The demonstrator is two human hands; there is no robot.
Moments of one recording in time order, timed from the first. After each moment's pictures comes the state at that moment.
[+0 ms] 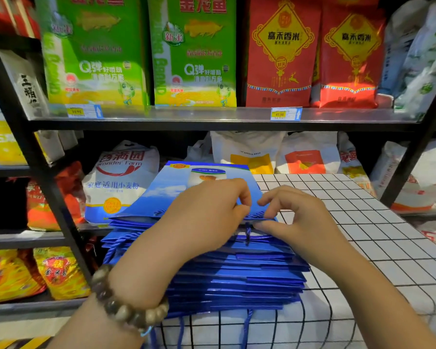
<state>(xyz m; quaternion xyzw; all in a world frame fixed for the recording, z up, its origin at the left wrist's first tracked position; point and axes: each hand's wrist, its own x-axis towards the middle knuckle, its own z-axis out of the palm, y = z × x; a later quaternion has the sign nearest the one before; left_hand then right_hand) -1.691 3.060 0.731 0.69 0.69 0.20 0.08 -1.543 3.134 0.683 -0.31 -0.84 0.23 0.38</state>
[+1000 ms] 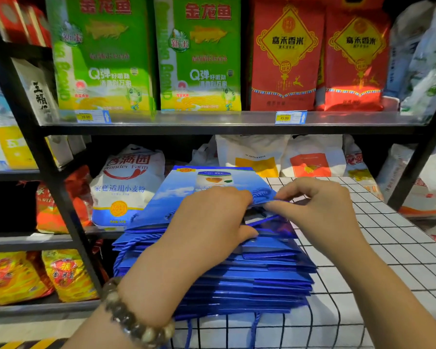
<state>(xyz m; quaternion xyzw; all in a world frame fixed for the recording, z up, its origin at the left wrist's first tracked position) -1.694 3.054 0.722 0.72 0.67 0.16 -0.11 -1.549 3.132 0.702 -0.36 -0.77 0.24 0.48</state>
